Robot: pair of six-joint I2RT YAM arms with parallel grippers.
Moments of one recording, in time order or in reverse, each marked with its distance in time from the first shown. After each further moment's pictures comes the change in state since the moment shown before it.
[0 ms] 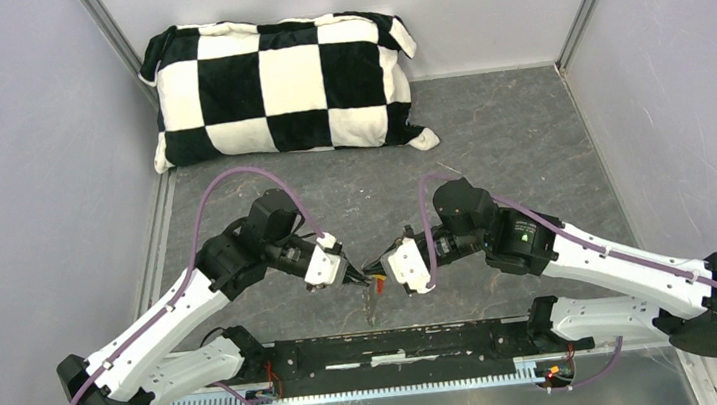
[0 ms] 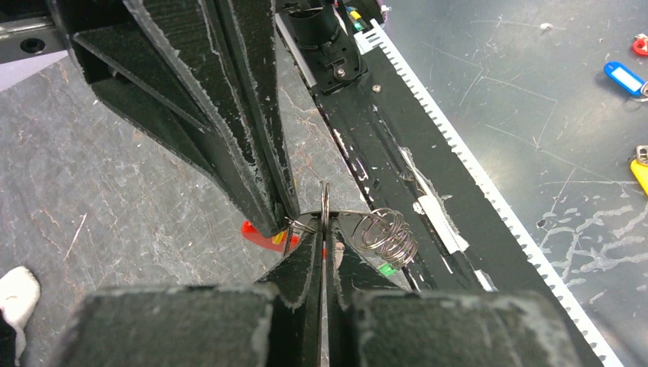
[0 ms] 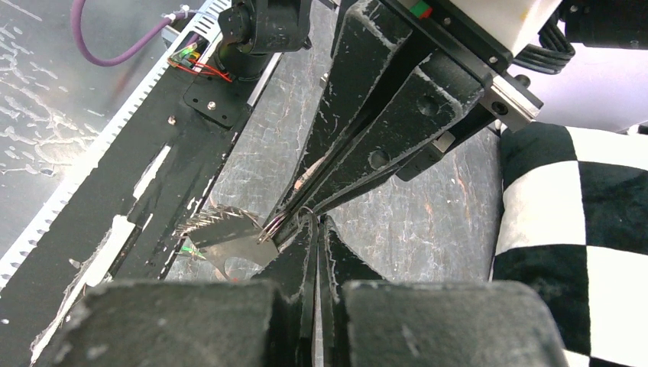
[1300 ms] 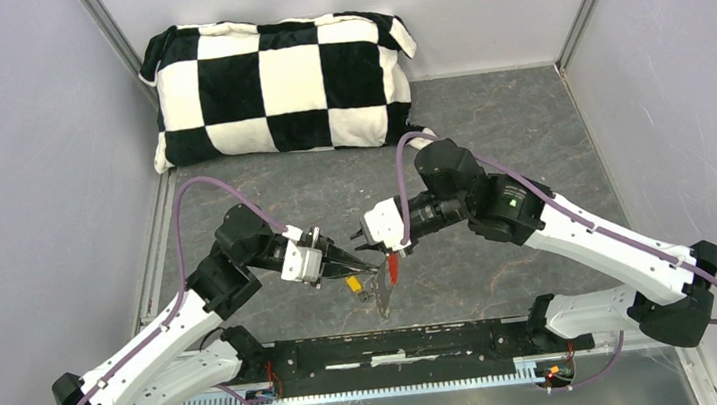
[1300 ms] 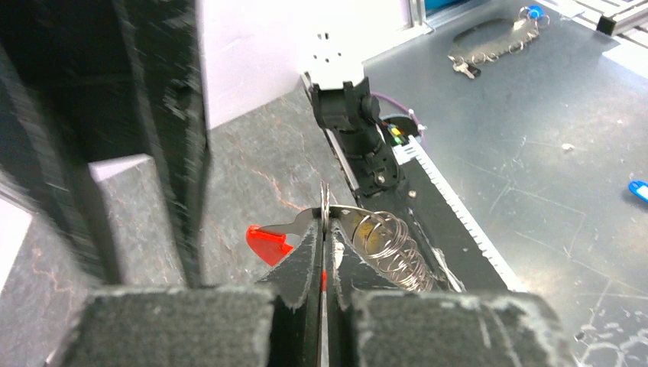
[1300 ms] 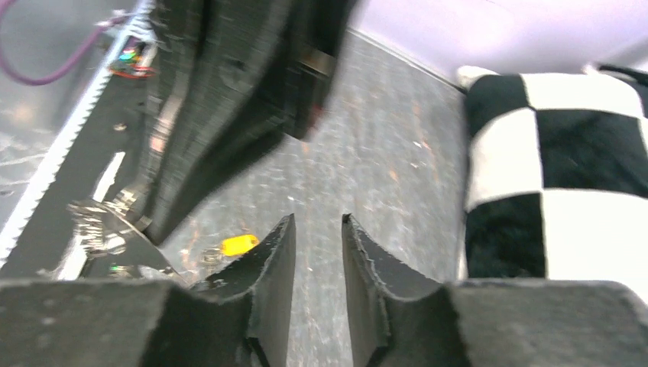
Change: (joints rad) left arm -0.004 -0.143 -0.172 0.642 0.048 -0.467; right arm -0.109 0.146 0.277 -0.173 -0.028 0.033
